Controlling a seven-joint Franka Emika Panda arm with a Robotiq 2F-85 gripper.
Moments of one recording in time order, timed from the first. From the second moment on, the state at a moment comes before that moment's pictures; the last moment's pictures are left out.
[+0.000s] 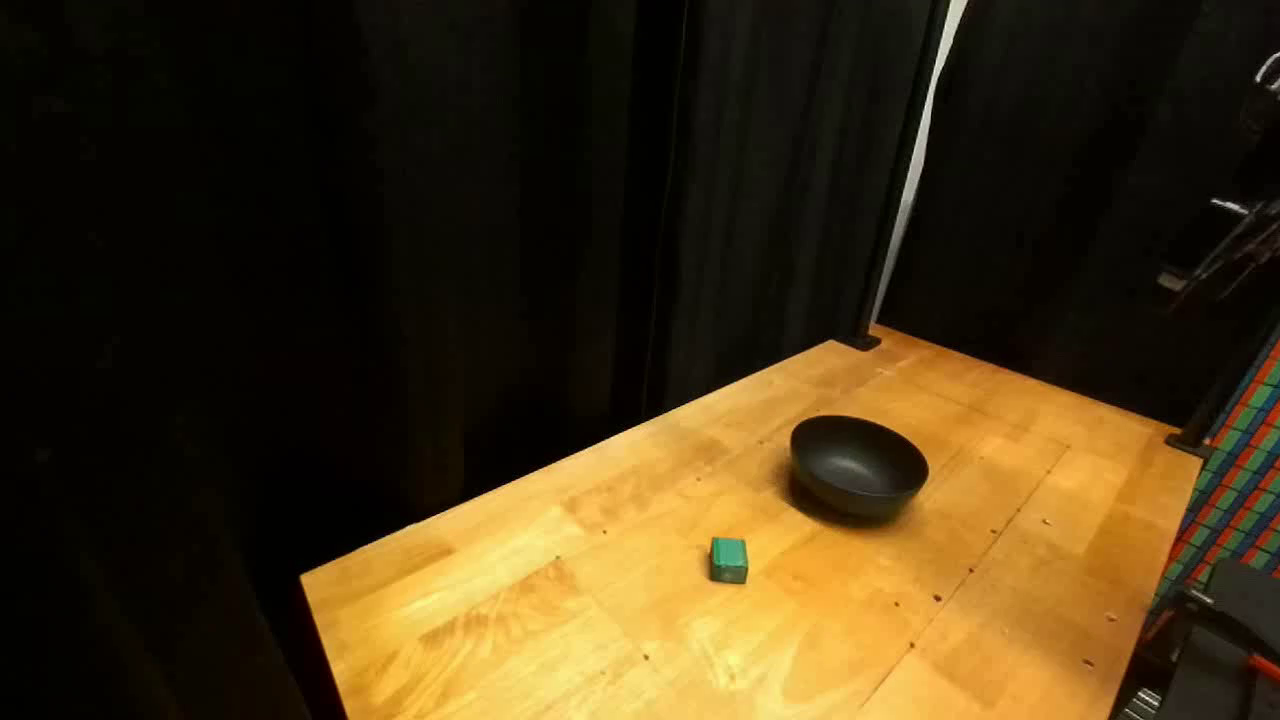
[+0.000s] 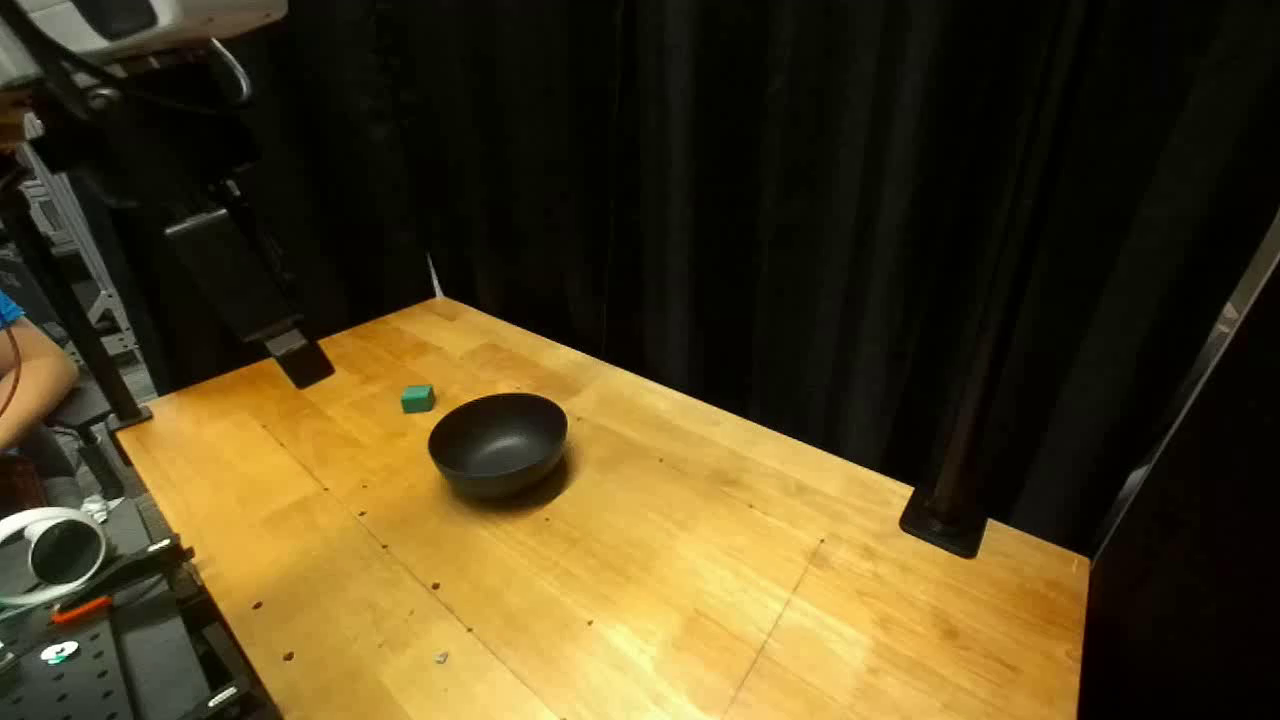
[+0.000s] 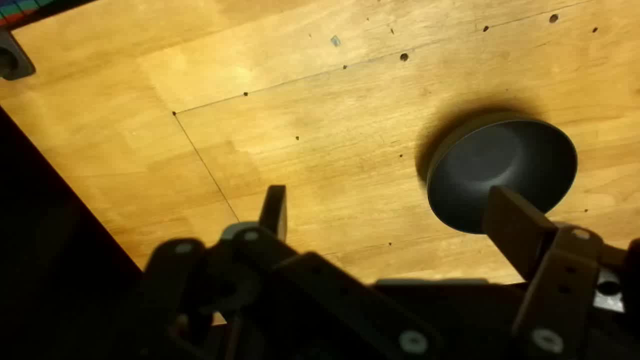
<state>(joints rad) -0.22 -0.75 -0.12 -2.81 -0.17 2.30 -0.02</state>
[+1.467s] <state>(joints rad) 0.05 -0.32 0.24 -2.66 -0.15 2.38 0.25</state>
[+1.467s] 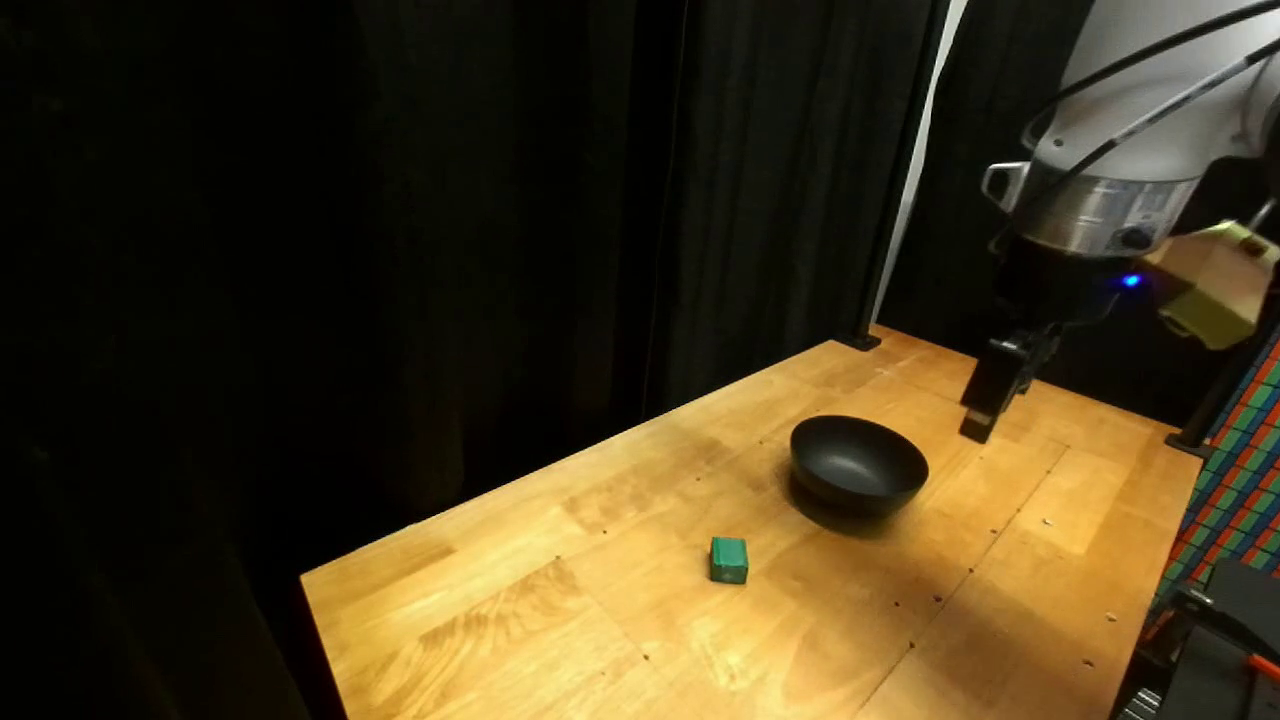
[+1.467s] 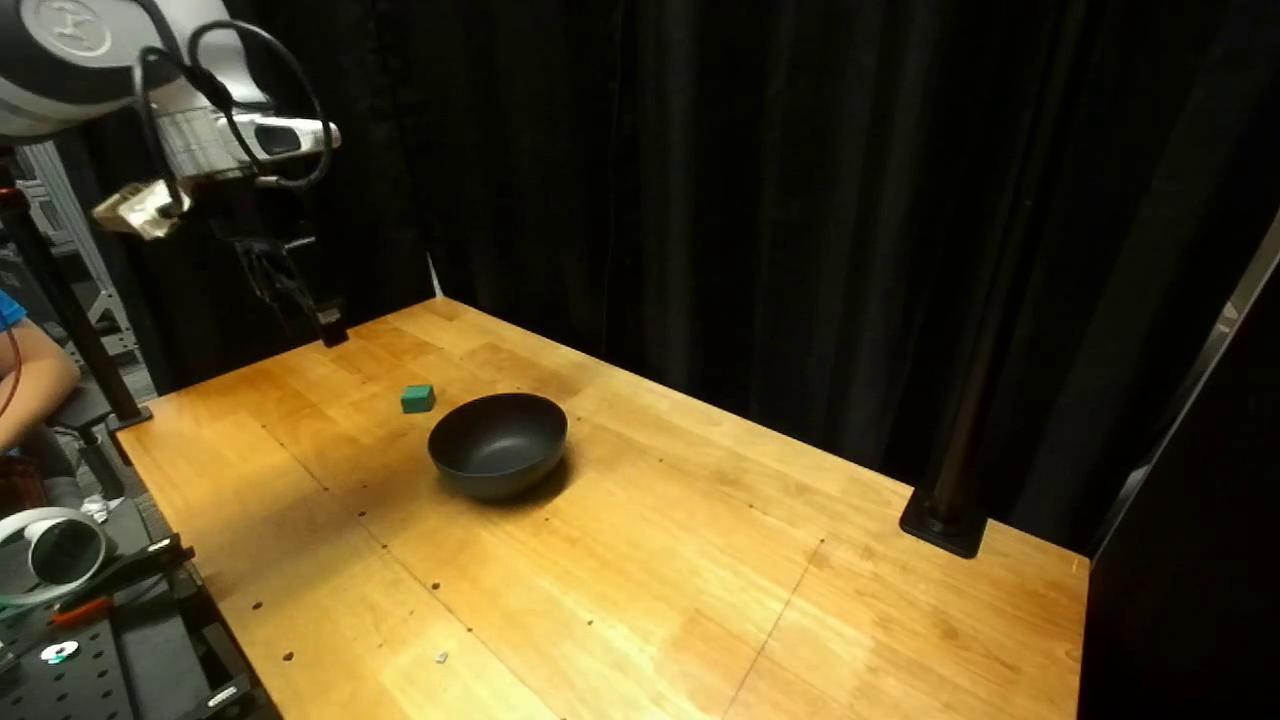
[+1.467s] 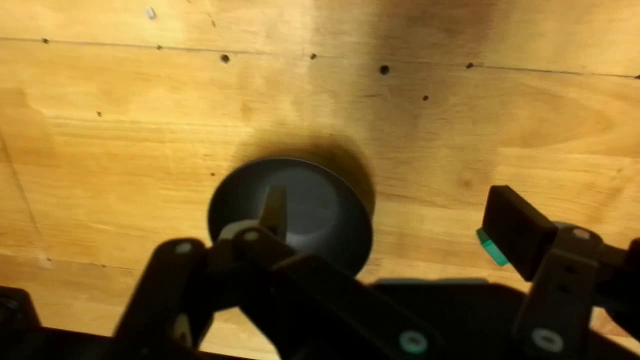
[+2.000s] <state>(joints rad) 0.14 0.15 0.25 -2.42 -0.20 2.60 0.27</state>
